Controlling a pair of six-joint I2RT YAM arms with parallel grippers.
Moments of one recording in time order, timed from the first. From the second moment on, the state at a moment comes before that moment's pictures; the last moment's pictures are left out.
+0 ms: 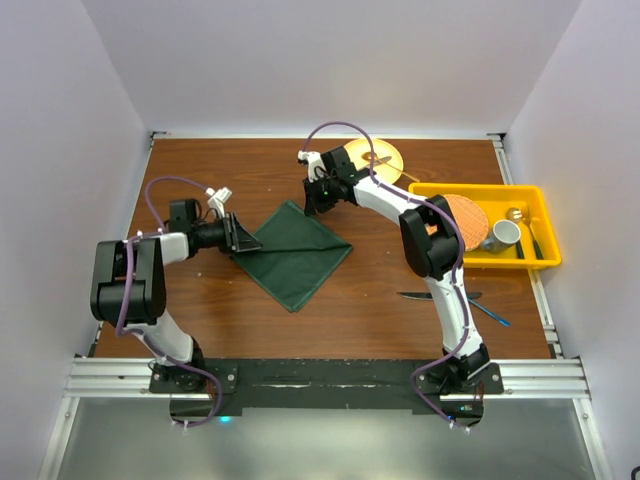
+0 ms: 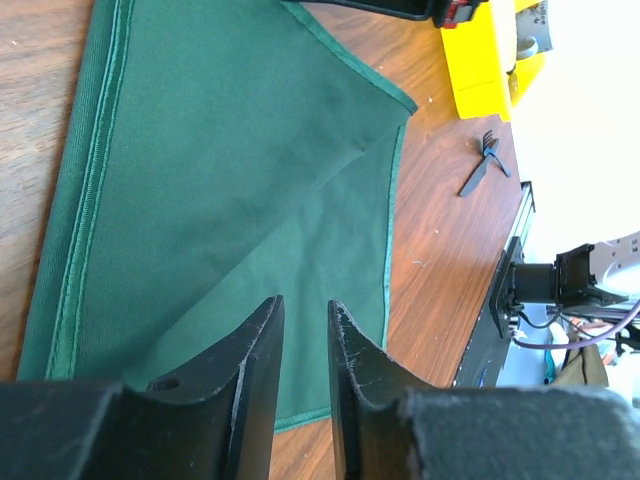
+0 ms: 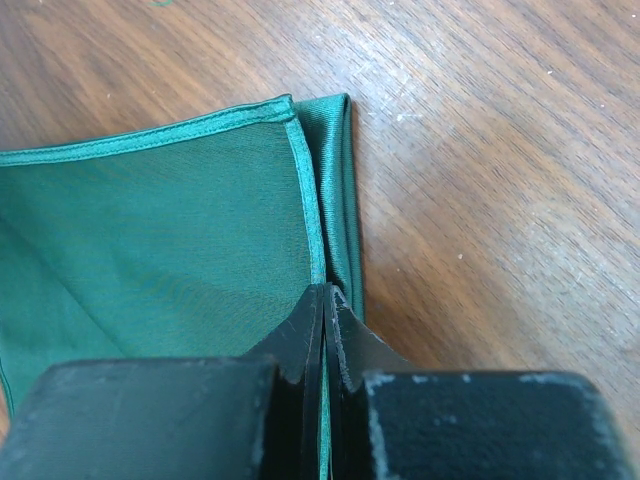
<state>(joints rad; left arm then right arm) 0.09 1.67 0.73 0.09 1.04 -0.23 0.55 2.32 1.84 -0.36 -0.37 0.05</state>
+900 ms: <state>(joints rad) 0.08 1.93 0.84 0.14 1.00 -0.31 0.55 2.32 1.84 -0.37 -0.38 0.04</state>
